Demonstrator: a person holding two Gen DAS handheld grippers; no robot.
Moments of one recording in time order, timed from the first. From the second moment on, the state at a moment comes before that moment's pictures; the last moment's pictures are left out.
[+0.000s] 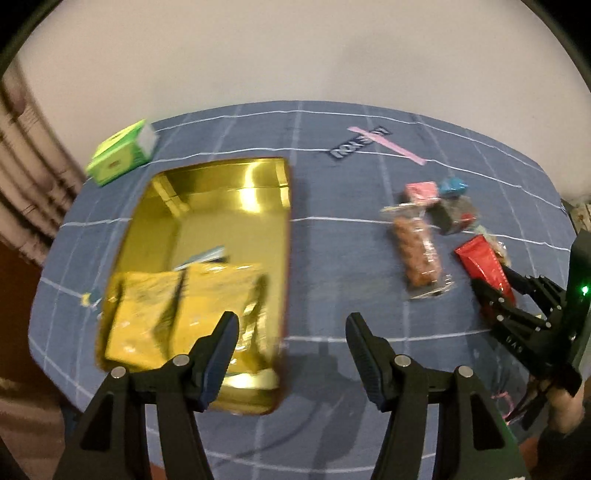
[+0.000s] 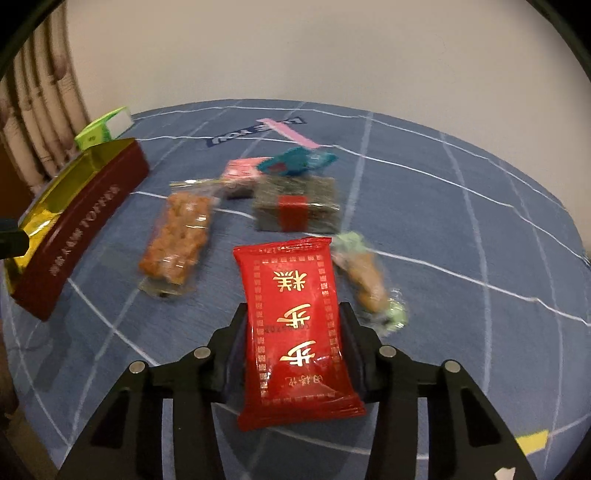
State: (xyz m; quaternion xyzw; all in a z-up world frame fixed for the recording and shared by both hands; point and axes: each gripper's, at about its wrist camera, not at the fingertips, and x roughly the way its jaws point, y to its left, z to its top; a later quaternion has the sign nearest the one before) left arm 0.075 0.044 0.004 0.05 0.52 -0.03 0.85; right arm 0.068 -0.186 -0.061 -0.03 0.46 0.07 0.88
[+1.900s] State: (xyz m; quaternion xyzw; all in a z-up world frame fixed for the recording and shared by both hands) left arm 0.128 -0.044 -0.042 0.05 0.55 -0.10 0.83; right arm 0.069 -0.214 -0.062 0.00 0.44 0.00 0.90
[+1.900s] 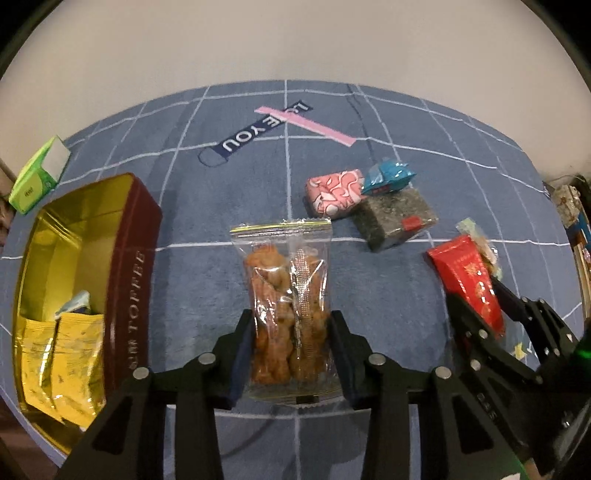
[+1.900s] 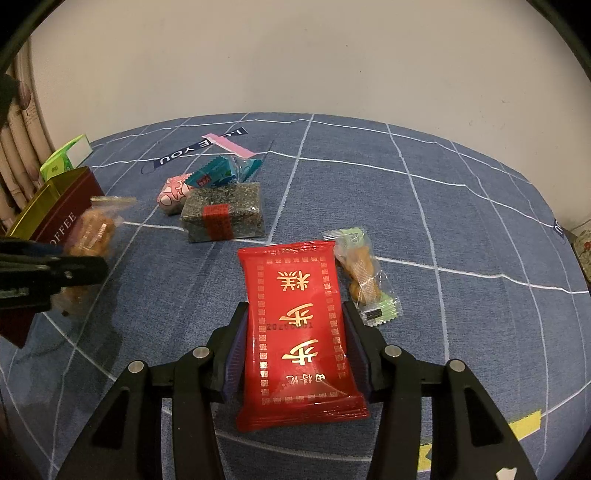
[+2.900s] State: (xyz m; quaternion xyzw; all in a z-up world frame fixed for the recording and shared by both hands) left arm 0.095 0.102 0.010 0.07 0.54 -0.01 0.84; right arm 0.071 -0.214 -0.064 0.00 0.44 0.00 0.90
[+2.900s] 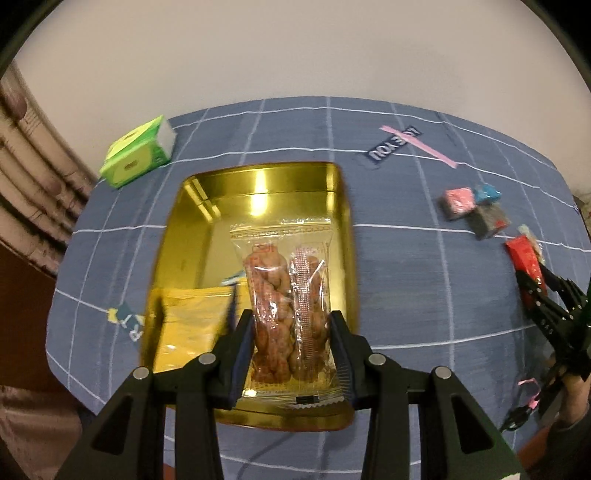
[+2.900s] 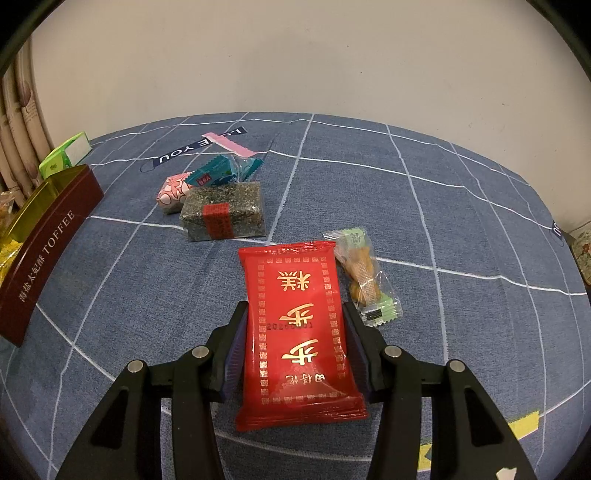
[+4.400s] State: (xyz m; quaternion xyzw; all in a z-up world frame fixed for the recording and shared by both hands) left arm 0.084 0.180 -0.027 0.07 0.58 0.00 0.81; right arm 0.077 -0.209 -0.062 -0.01 0.46 -0.01 0.89
